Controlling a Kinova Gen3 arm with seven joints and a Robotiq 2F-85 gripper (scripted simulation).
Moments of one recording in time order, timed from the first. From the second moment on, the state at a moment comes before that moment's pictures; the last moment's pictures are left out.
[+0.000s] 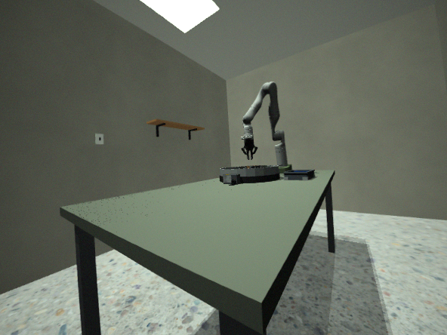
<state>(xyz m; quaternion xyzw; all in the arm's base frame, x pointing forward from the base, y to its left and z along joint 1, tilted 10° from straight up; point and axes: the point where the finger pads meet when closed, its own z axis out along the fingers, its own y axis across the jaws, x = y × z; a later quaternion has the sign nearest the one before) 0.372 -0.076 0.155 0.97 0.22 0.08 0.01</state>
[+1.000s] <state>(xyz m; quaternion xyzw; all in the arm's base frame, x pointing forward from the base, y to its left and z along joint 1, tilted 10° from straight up) 0.380 -0.072 0.132 0.97 0.22 0.09 0.01</state>
